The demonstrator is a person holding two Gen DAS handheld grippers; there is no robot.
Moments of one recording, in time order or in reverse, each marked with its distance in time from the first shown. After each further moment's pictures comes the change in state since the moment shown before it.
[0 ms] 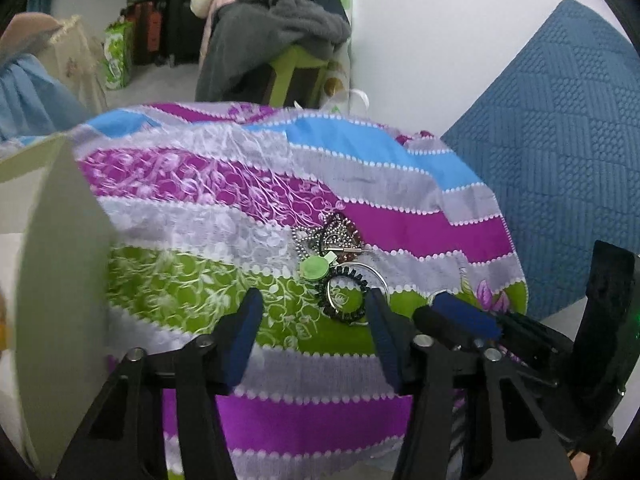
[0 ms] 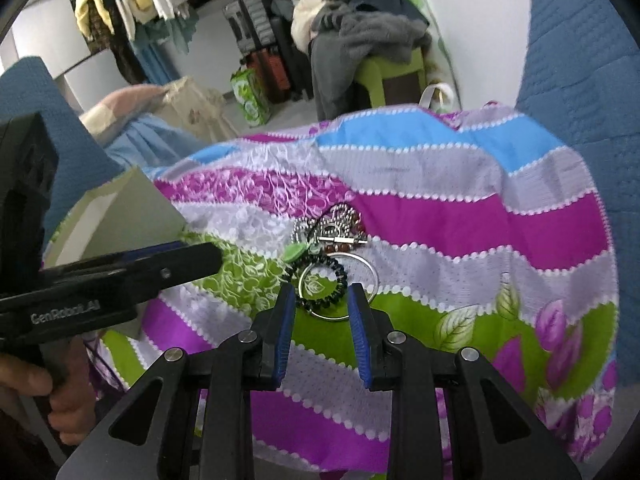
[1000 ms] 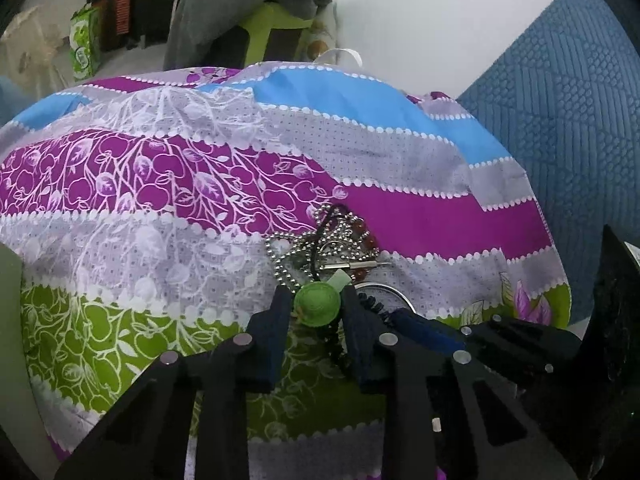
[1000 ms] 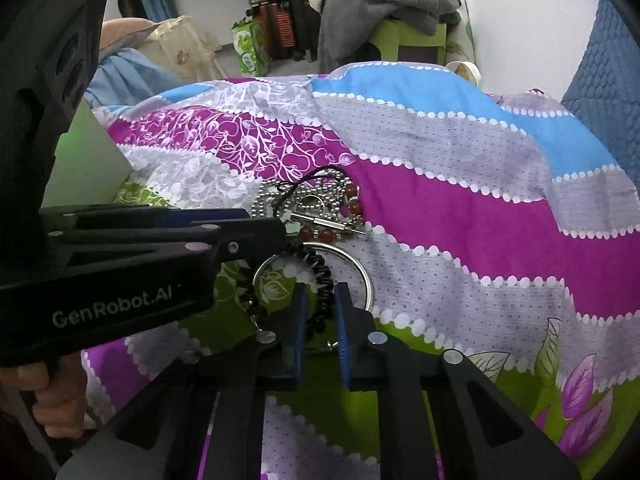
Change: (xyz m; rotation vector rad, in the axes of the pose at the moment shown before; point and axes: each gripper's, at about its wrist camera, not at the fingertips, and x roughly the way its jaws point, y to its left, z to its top) left arm 0.095 -0.008 0.016 0.061 0.081 -0.032; right arm 0.073 -0.002 0.001 -0.146 0.119 -0.105
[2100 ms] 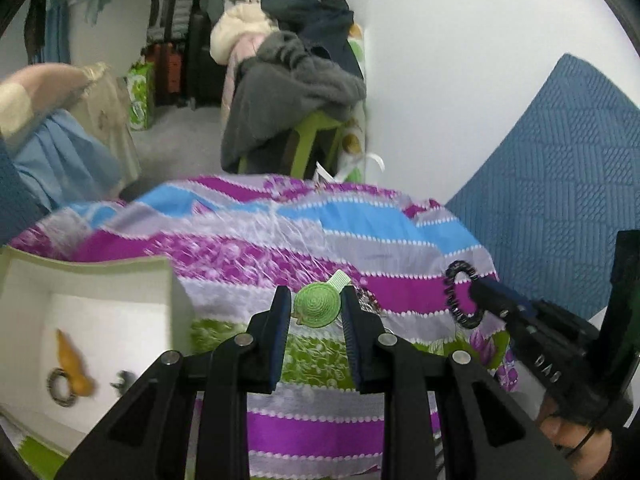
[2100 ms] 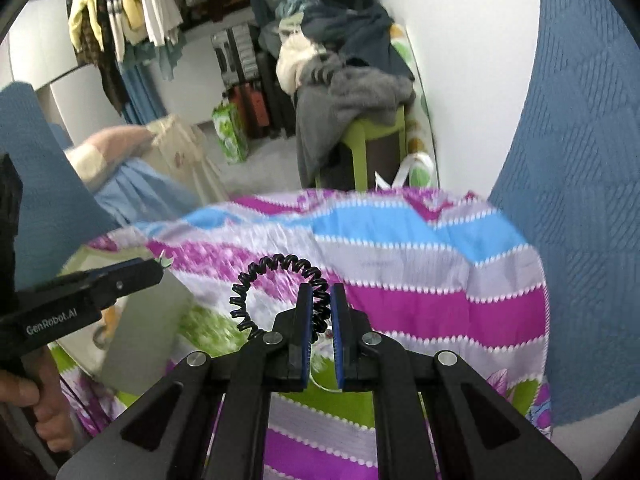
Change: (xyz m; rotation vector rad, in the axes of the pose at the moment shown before) left arm -0.201 0.026 0.015 -0.048 -0.229 0.109; right arm -0.145 0.020 0.063 0.146 -0.240 -0.038
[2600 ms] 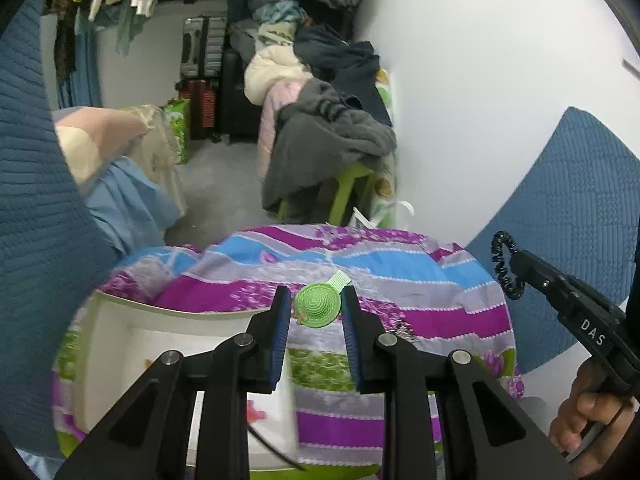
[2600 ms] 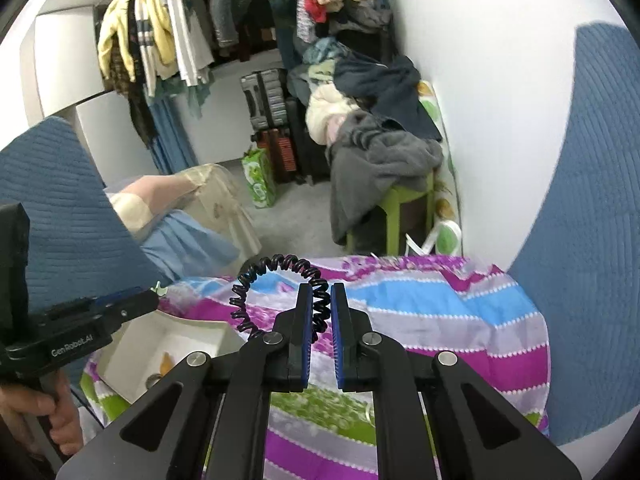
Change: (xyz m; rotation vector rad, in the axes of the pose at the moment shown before) left arm -0.099 0.053 0.035 -0.007 -0.107 0.085; right arm -0.055 0.071 0.060 -0.036 -0.137 0.061
